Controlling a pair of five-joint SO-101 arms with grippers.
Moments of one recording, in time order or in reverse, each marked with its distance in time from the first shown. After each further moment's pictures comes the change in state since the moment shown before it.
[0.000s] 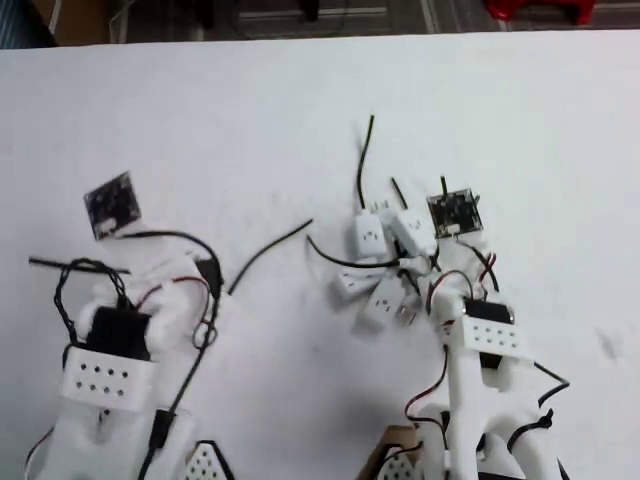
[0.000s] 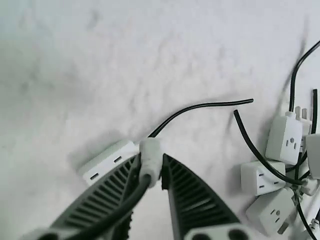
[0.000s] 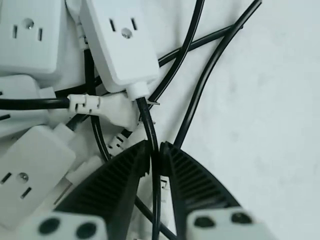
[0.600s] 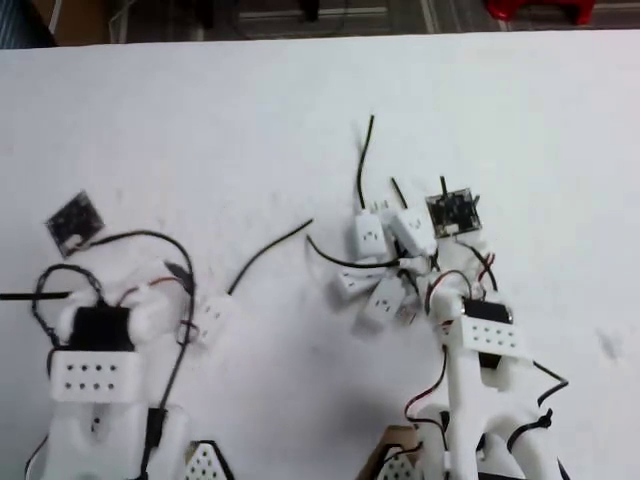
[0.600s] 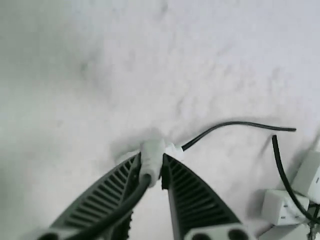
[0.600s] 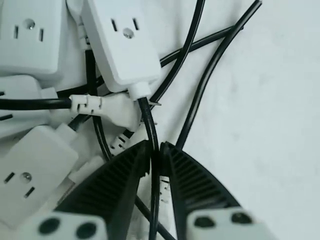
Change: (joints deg) left arm -11.6 0.6 -1.6 5.9 0.9; right arm -1.8 0.0 0.0 0.5 0.0
